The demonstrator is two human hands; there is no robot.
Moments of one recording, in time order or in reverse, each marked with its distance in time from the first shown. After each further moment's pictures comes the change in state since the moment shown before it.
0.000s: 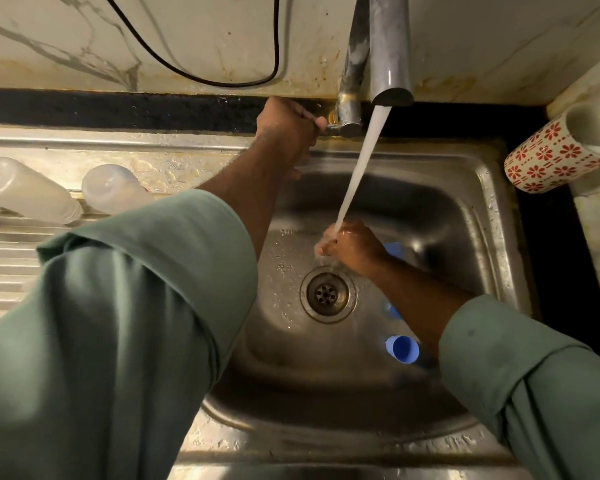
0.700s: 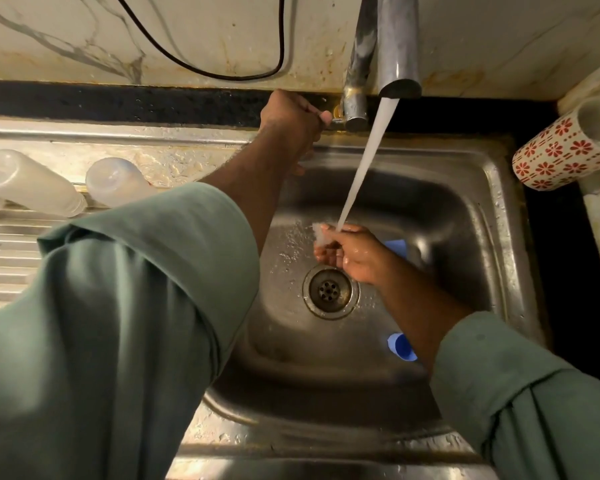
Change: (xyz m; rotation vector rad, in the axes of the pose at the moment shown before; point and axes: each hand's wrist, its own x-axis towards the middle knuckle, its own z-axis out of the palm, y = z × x) left_hand 0.001 -0.003 0.000 0.002 0.000 0.021; right_hand -0.006 -0.009 0.013 1.251 -0.112 0.411
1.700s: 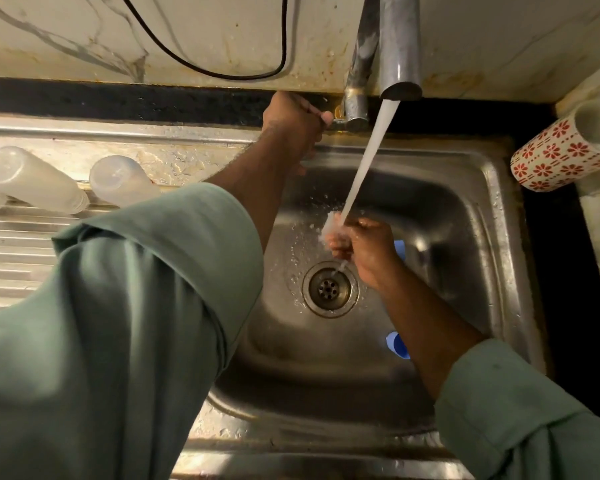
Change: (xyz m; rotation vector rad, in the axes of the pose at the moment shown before) left_hand -0.002 0.000 0.001 -0.013 0.005 -0.009; right_hand -0.024 -0.005 0.000 -0.007 0.157 -0.219
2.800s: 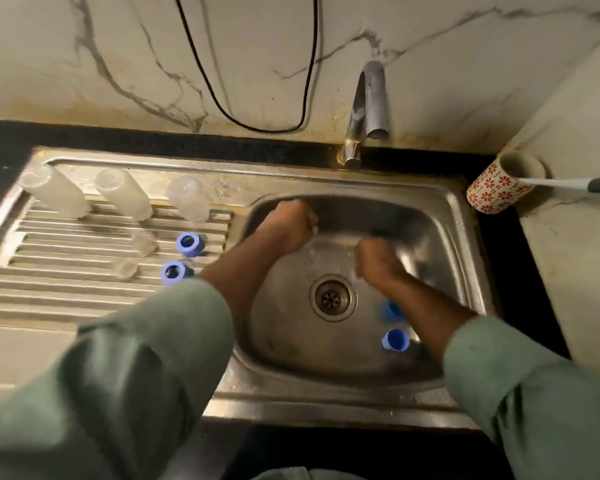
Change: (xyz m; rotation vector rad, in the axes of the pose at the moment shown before) left_hand -0.132 -0.052 -0.046 0.643 -0.160 0.280; right_hand -0.088 -0.043 -0.007 -1.394 0.044 -0.450
